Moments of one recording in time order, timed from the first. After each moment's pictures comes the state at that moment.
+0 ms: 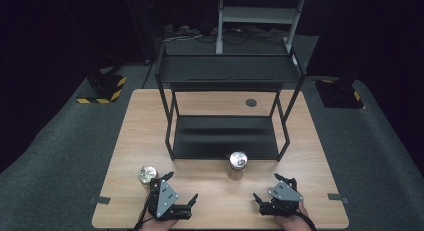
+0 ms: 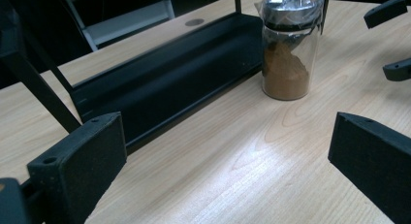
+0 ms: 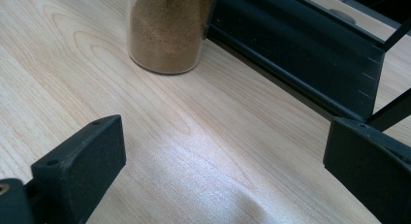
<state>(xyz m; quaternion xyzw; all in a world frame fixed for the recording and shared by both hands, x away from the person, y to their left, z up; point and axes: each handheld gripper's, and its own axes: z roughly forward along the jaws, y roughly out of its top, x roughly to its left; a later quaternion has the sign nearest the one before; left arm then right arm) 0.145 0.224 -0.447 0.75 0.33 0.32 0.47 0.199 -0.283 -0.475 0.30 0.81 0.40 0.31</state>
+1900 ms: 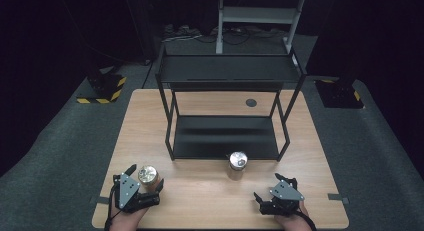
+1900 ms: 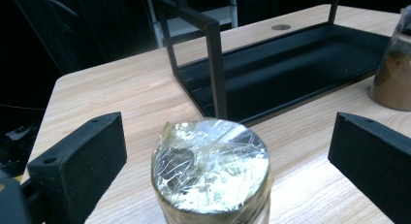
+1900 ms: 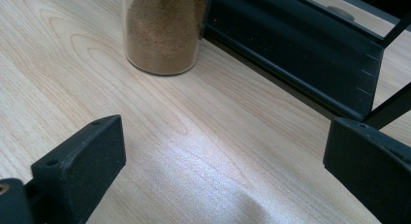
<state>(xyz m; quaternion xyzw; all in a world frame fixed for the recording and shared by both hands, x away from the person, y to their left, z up) 0.139 0.283 -0.454 0.69 0.42 0.38 0.46 0.201 -0.285 -0.475 0.31 0.81 0.40 0.31</state>
